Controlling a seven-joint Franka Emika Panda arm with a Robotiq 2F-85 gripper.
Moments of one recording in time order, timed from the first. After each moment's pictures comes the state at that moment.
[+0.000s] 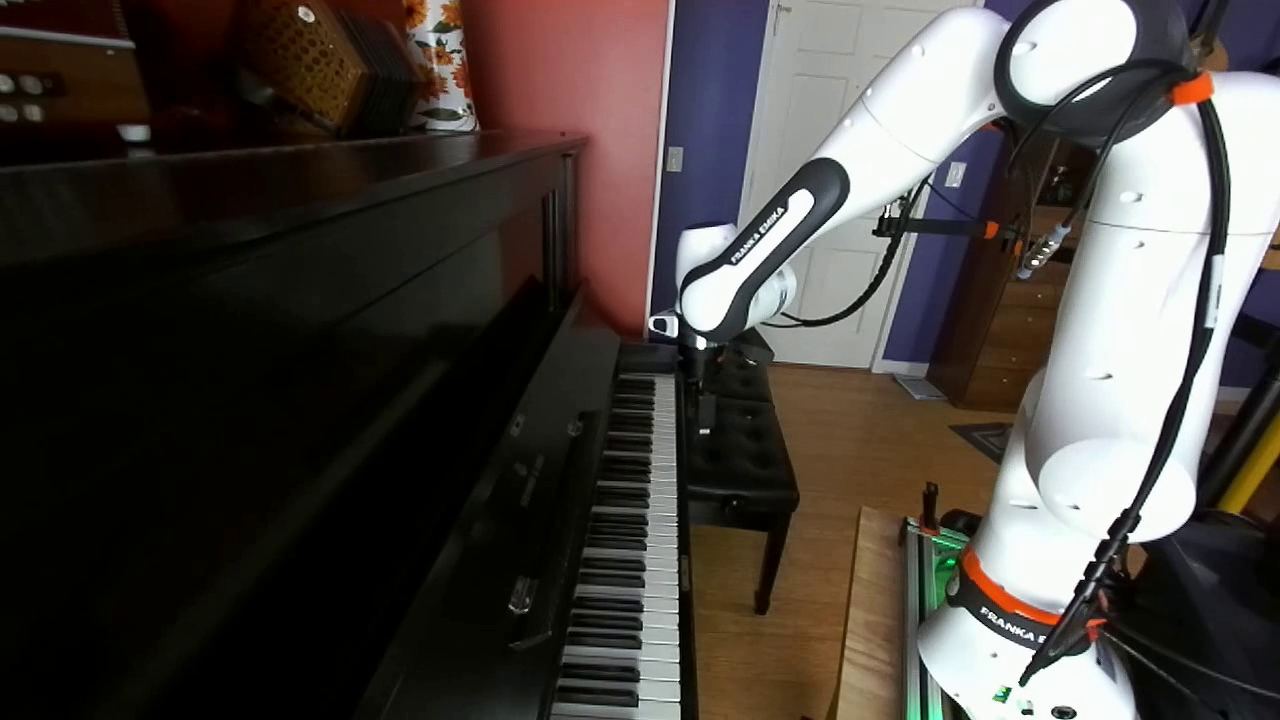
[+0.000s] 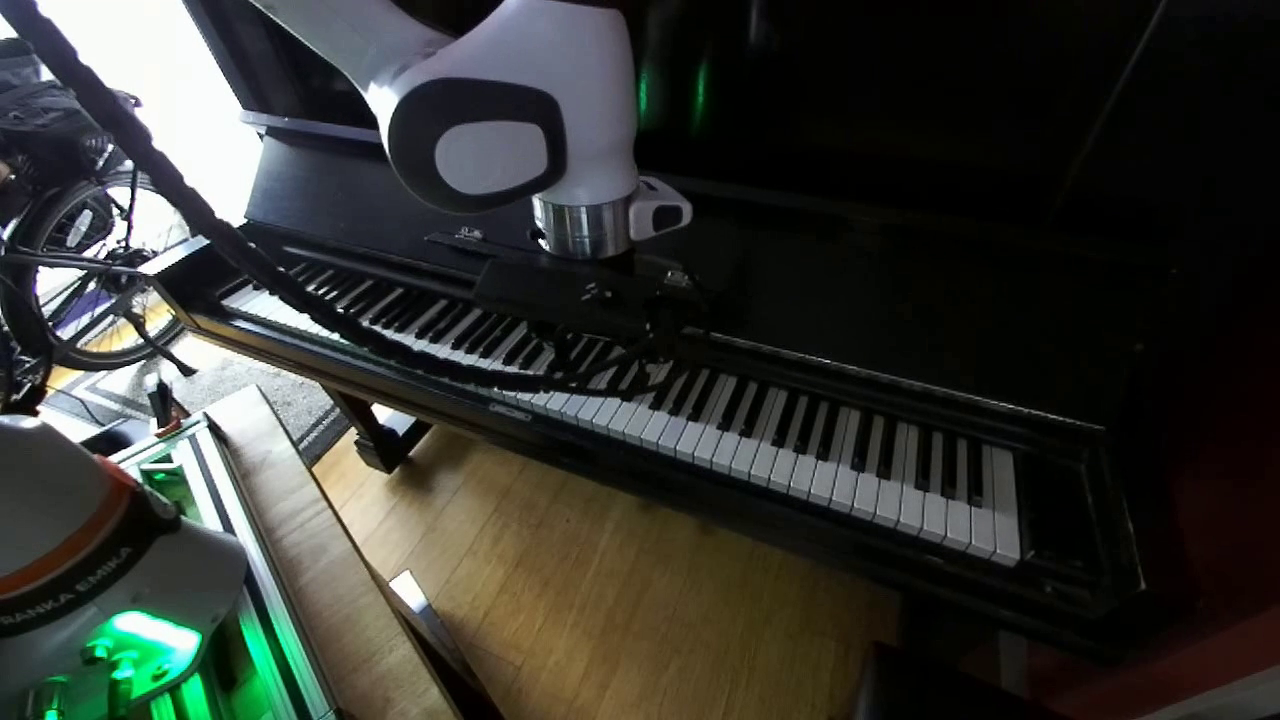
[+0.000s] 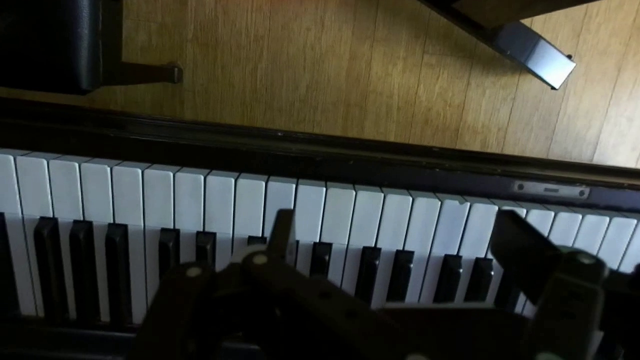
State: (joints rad) arm -0.13 0.07 -0.21 -2.45 -0.05 2.48 -0.84
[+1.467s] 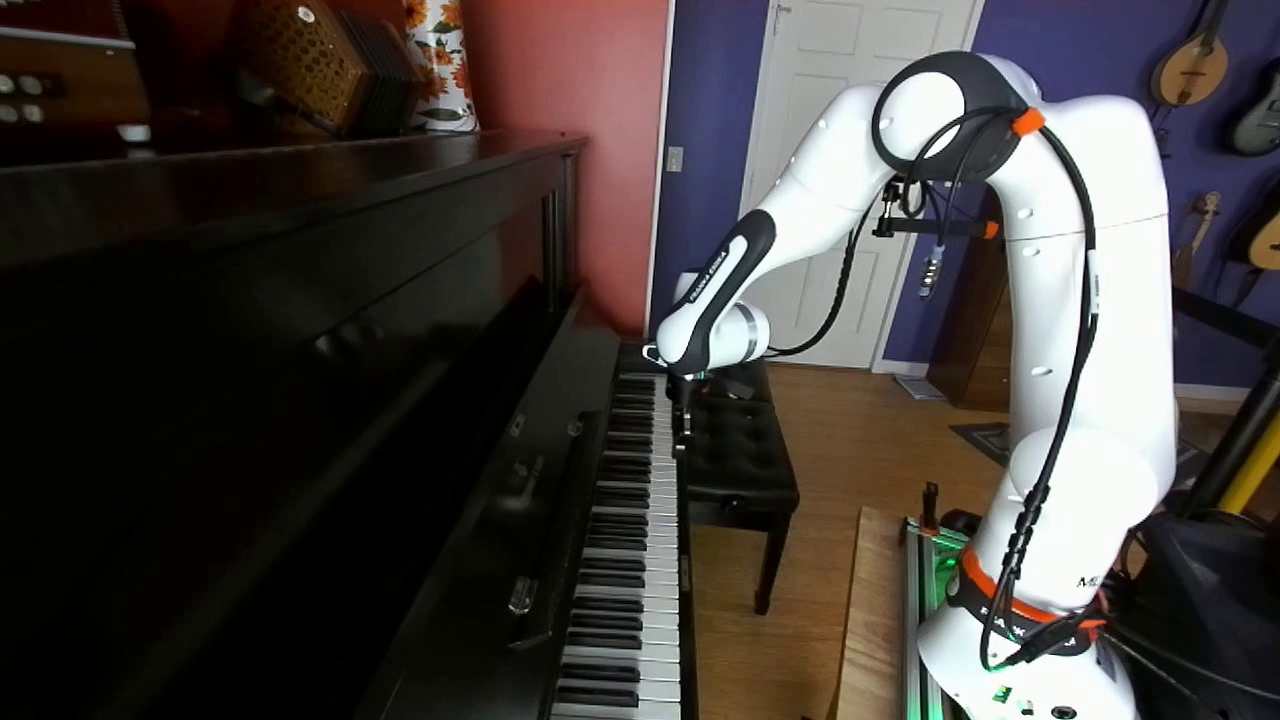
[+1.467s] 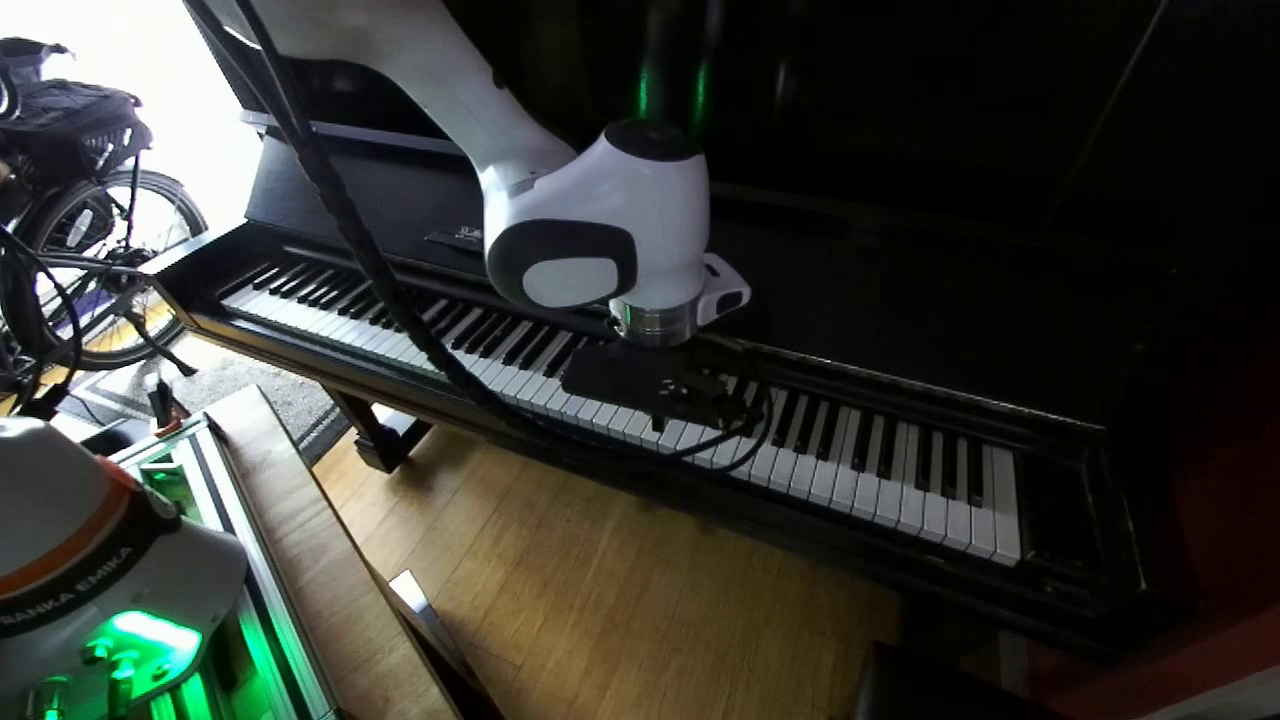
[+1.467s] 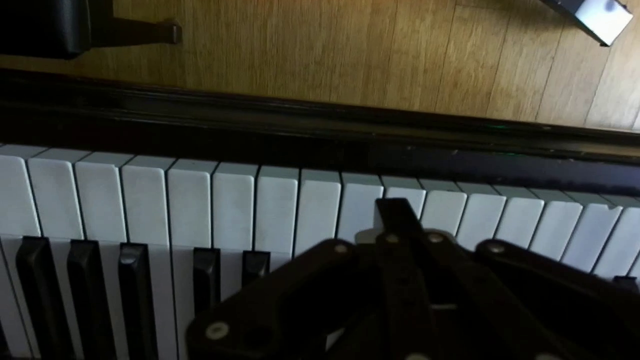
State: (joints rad) arm -0.34 0.37 -0.06 -2.31 0.15 2.68 -1.05
